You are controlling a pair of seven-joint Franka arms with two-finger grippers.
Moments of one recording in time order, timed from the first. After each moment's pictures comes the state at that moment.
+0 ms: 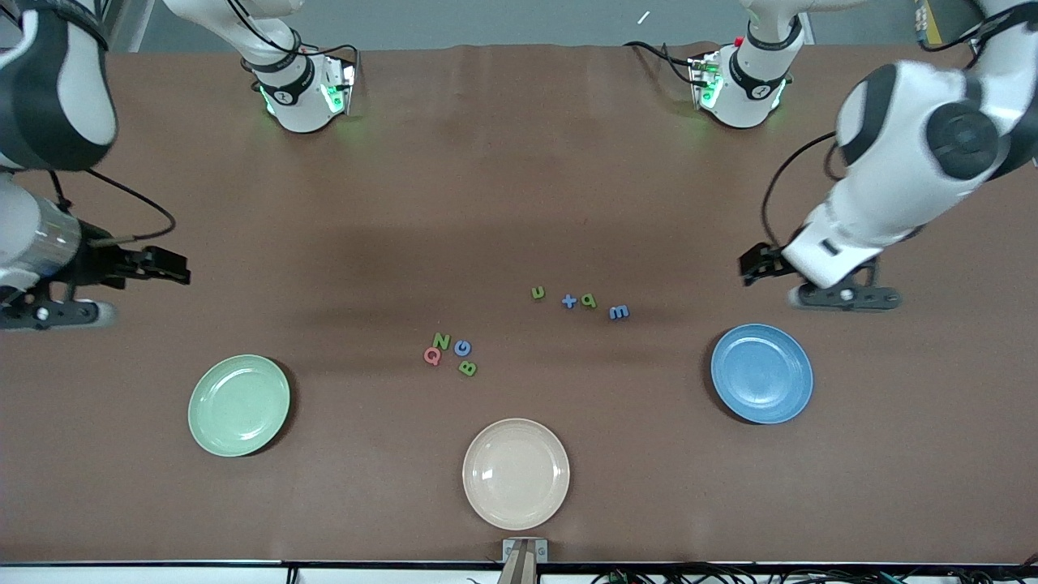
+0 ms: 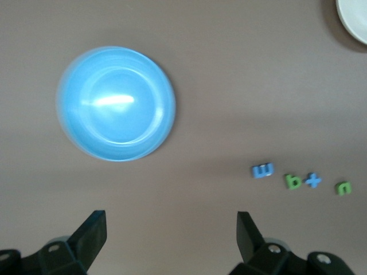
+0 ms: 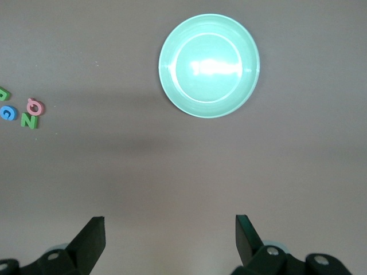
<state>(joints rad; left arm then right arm) 0.02 0.15 -0.33 -1.89 0.00 2.06 -0.28 0.08 0.26 -0.05 -1.49 0.01 1.62 -0.04</state>
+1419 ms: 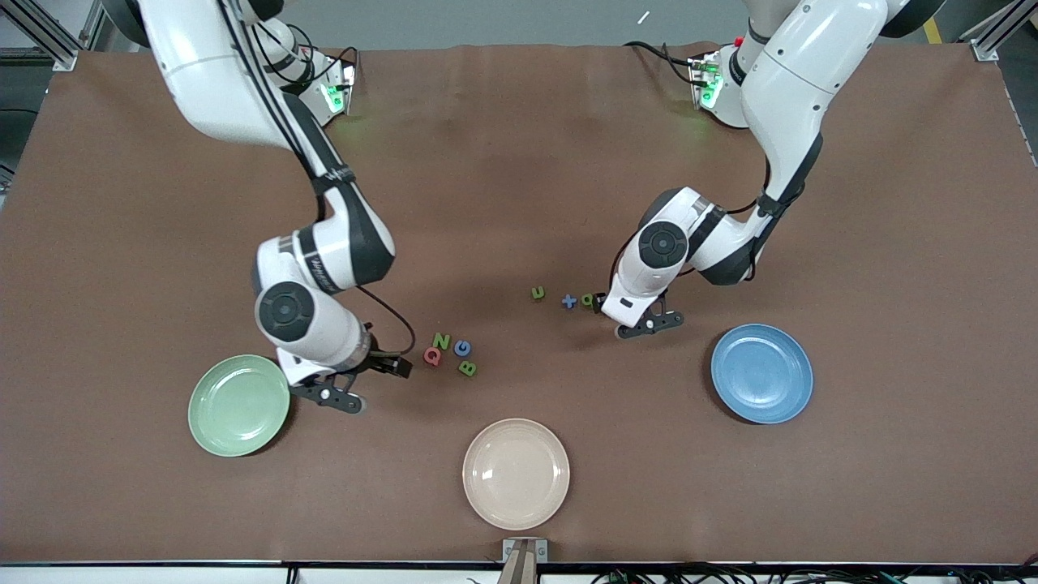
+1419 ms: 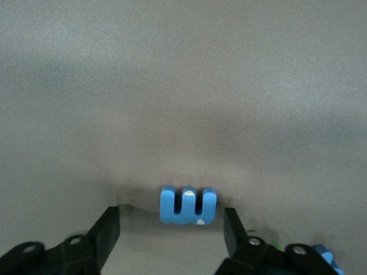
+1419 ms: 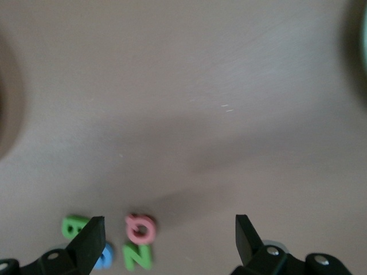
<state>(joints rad) -0.21 0.63 -0.35 -1.93 0.26 2.47 -0.94 0.43 0.72 -0.04 -1.46 0.09 2.20 0.70</state>
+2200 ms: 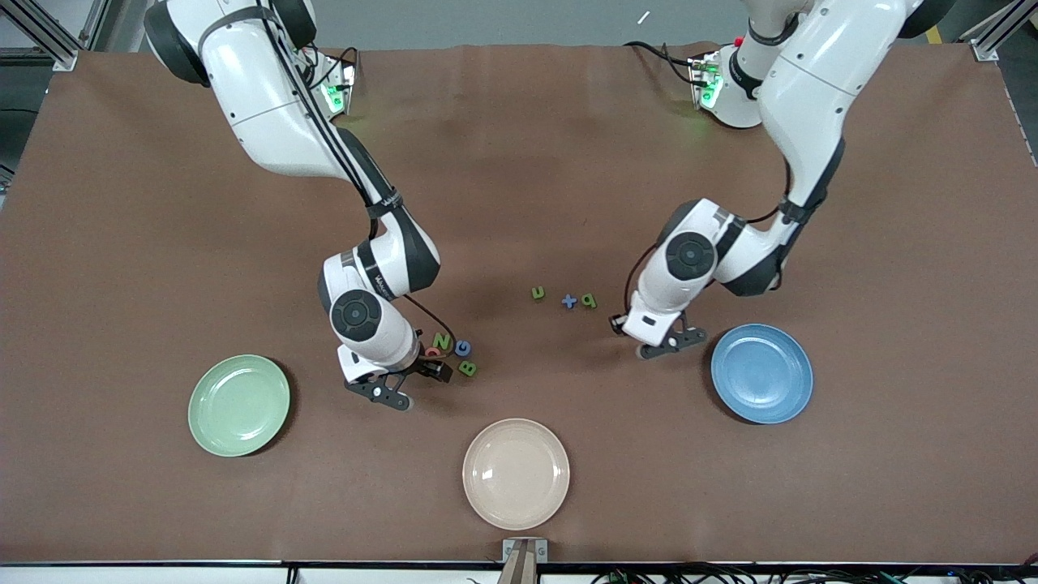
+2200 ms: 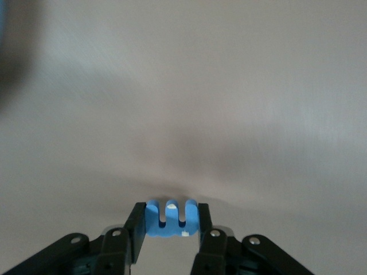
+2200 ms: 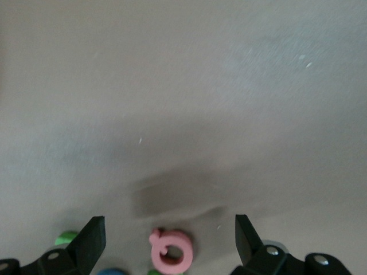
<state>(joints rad) -0.13 0.60 -0.32 -1.86 0.26 2.48 -0.93 0.50 0.83 -0.04 -1.45 0.10 2.31 0.76</state>
